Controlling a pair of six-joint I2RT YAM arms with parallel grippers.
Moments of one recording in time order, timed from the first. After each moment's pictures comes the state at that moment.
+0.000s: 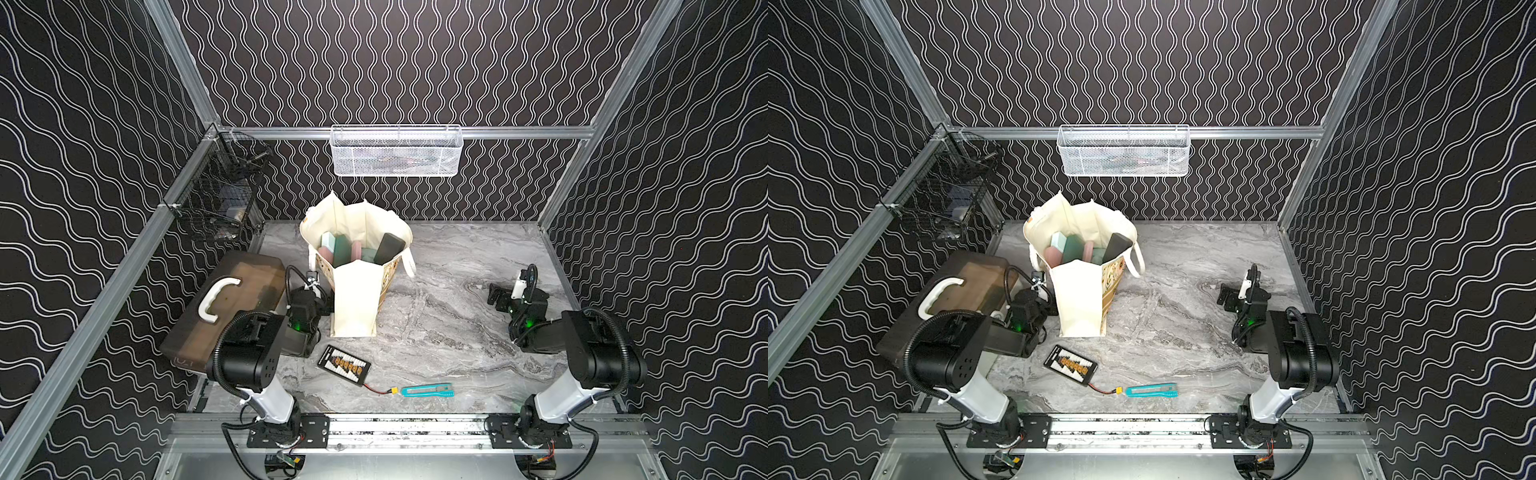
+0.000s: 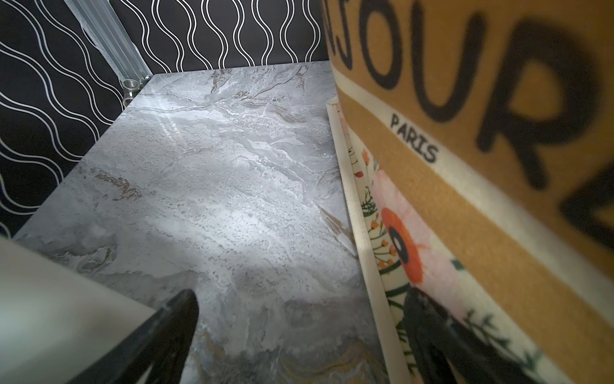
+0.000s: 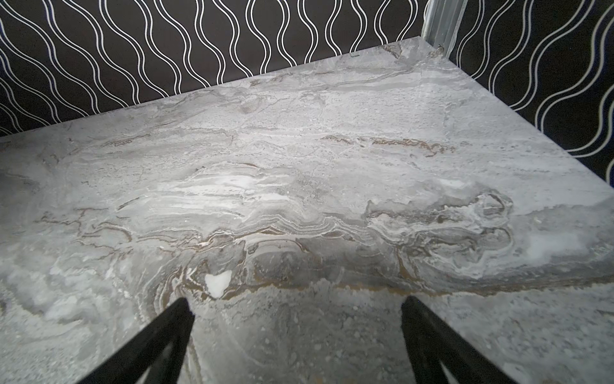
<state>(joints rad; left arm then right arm) -0.06 1.65 0.37 0.89 -0.15 0.00 -0.07 1.66 0.41 0.85 -0.02 0.16</state>
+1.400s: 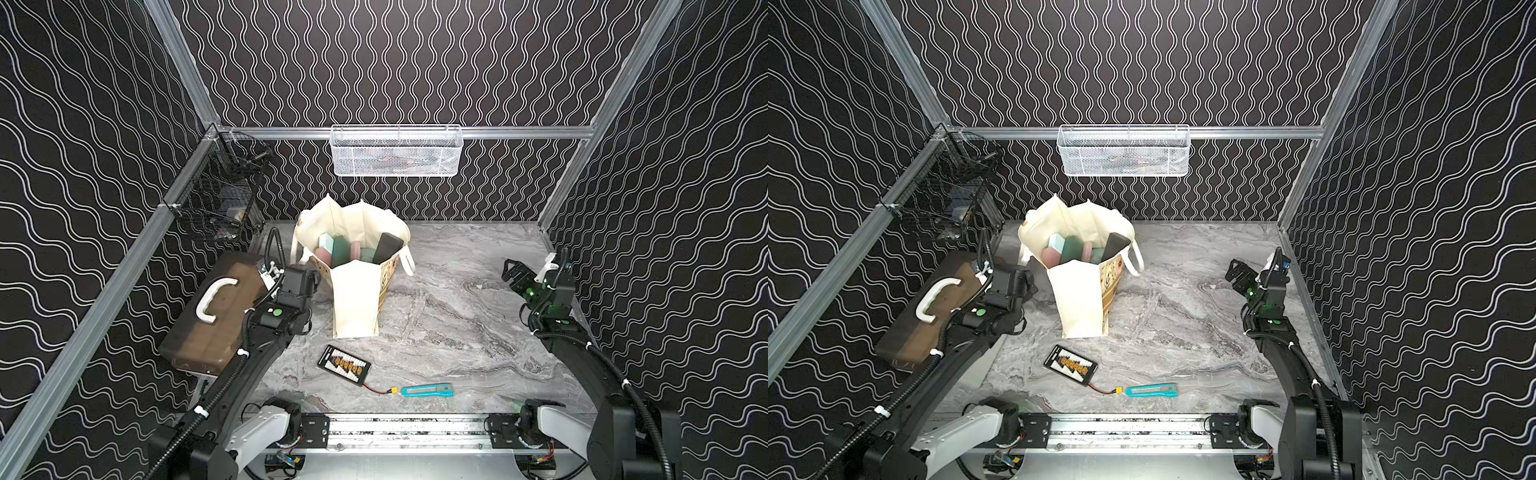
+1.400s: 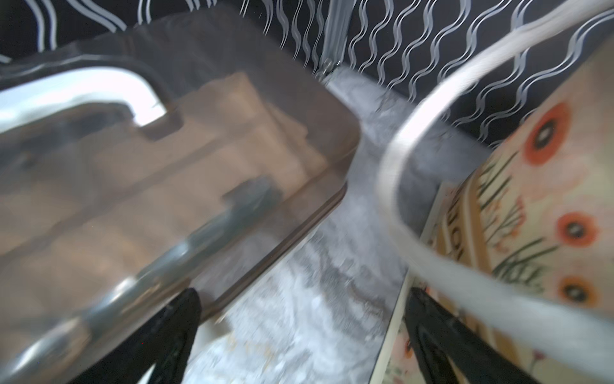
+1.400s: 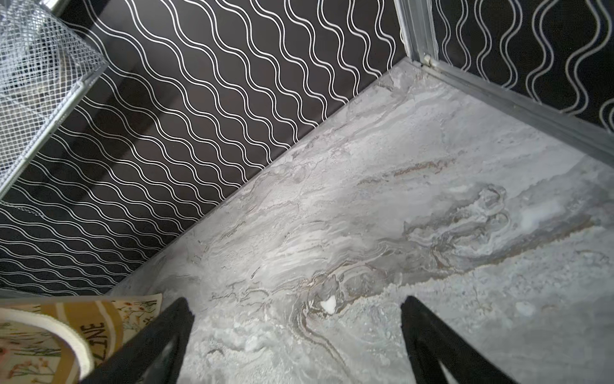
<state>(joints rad) -0.19 1.03 0.88 -0.68 -0.70 -0.74 -0.06 1.13 0.62 0.13 -0.03 0.65</state>
